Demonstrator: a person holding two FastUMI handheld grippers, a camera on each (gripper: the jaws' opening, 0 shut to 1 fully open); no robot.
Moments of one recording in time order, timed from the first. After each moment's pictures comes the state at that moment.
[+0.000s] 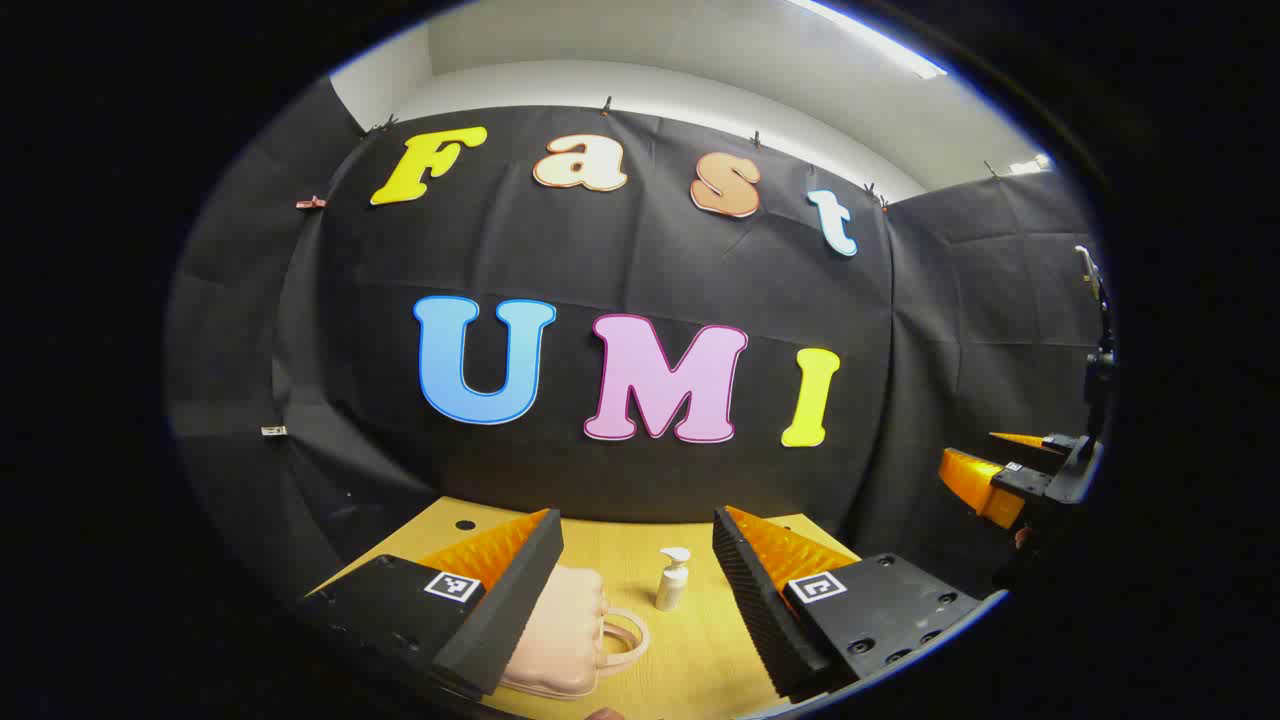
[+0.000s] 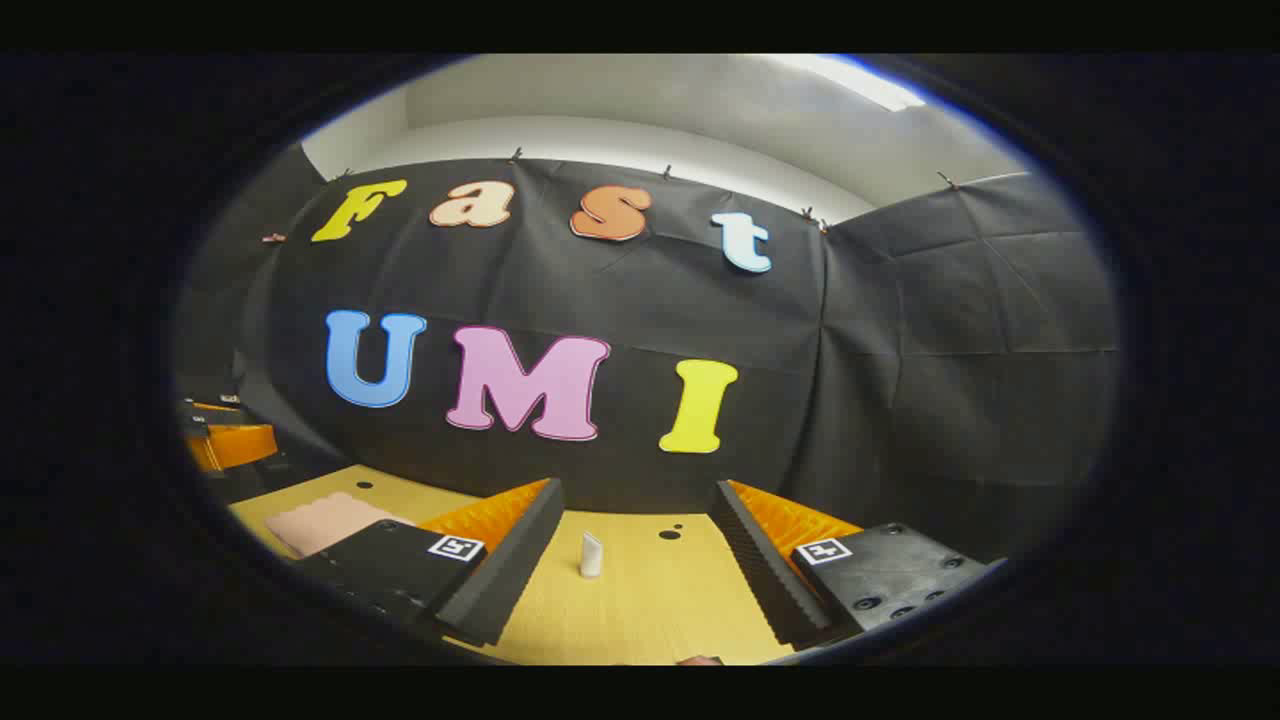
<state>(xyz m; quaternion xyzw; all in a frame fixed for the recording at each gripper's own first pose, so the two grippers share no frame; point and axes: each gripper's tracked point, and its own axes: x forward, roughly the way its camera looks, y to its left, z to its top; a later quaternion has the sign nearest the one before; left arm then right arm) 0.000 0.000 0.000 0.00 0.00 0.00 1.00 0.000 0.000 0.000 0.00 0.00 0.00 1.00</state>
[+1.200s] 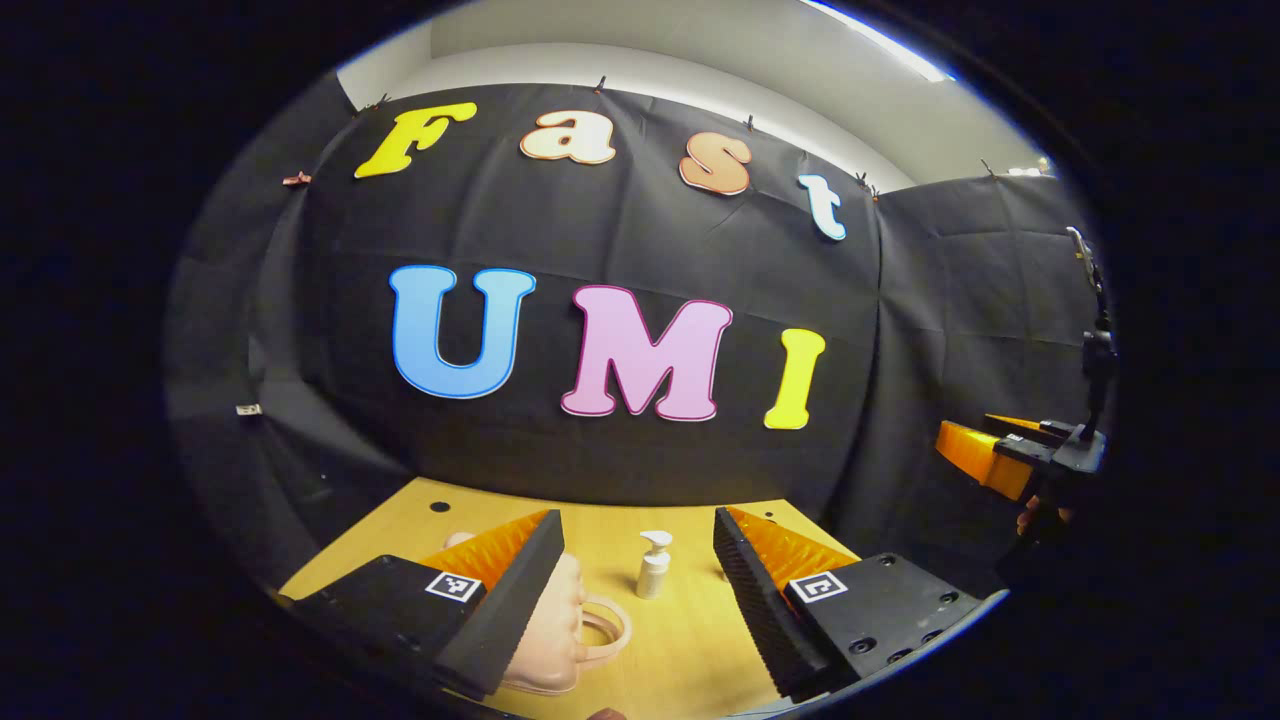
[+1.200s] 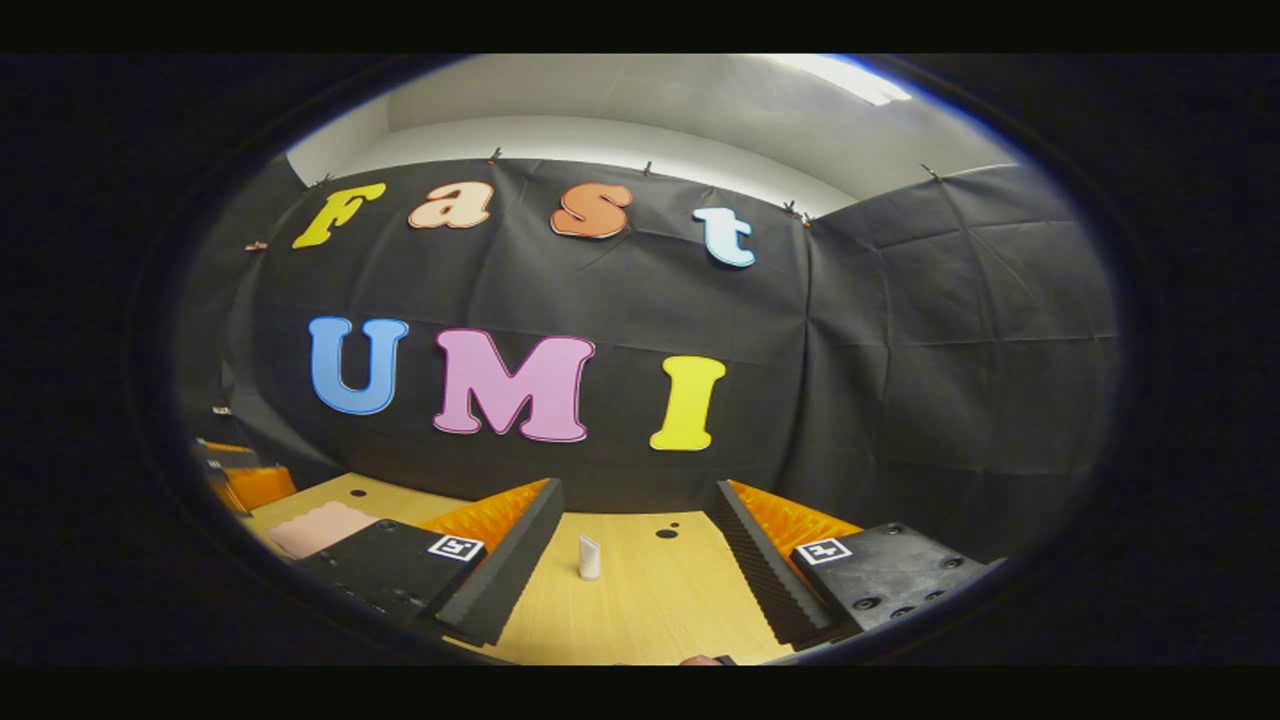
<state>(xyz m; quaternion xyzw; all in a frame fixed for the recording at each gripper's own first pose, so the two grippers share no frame) 0.031 -0.025 -0.058 -0.03 0.04 -0.07 1.00 0.007 0.000 0.000 0.03 0.00 -0.01 1.00</state>
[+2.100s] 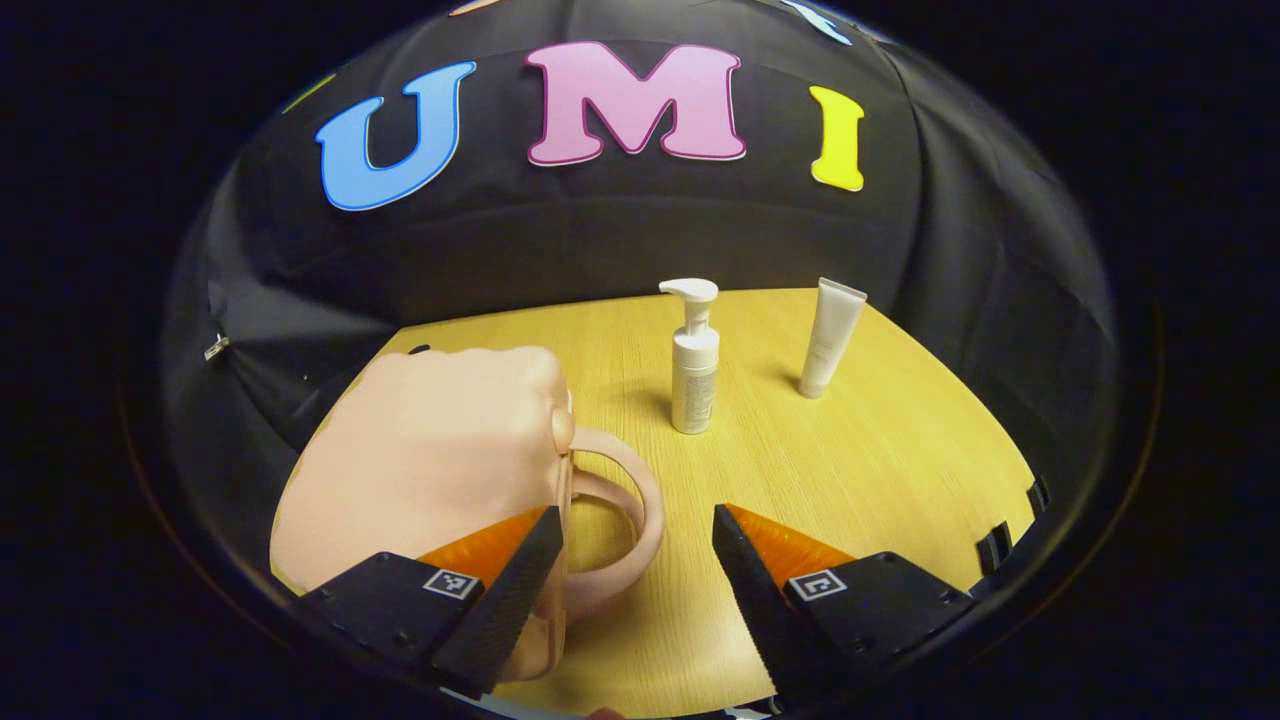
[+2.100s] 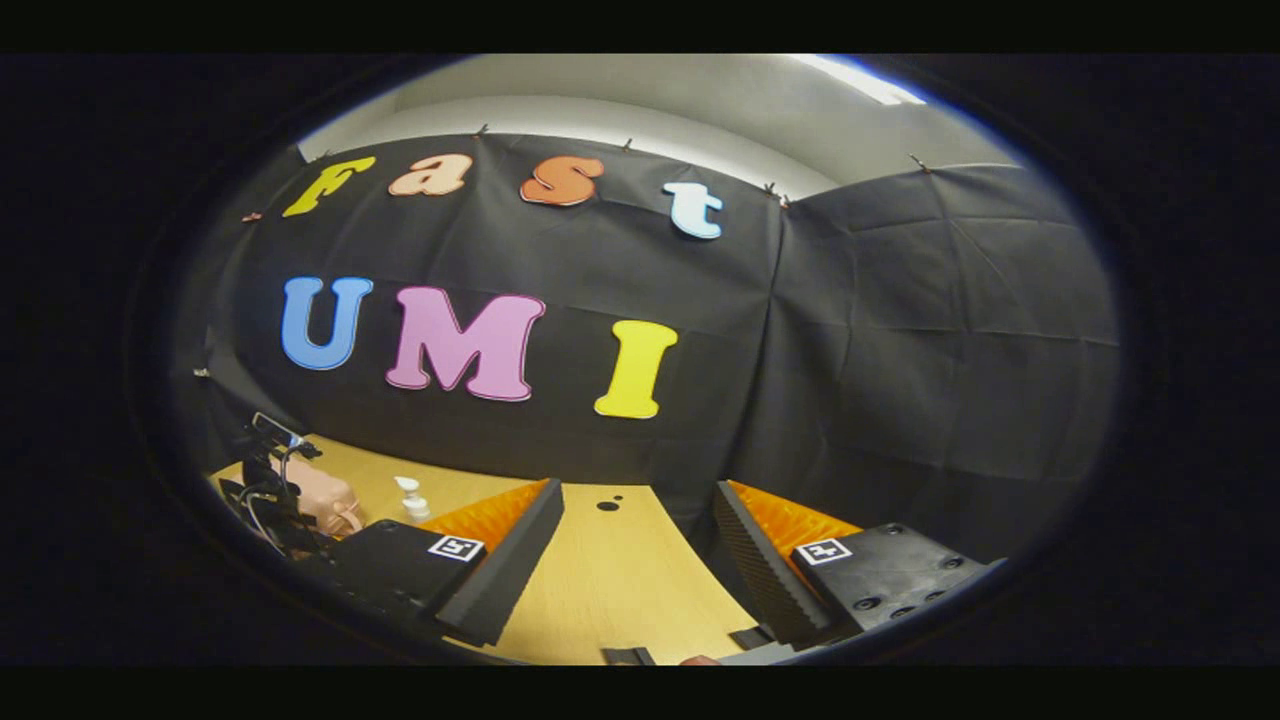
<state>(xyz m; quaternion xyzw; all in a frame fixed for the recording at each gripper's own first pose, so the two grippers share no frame) 0.130 -0.004 -0.312 0.07 0.32 0.03 0.94 0.009 -0.107 -0.064 -0.01 0.05 -0.05 1.00</state>
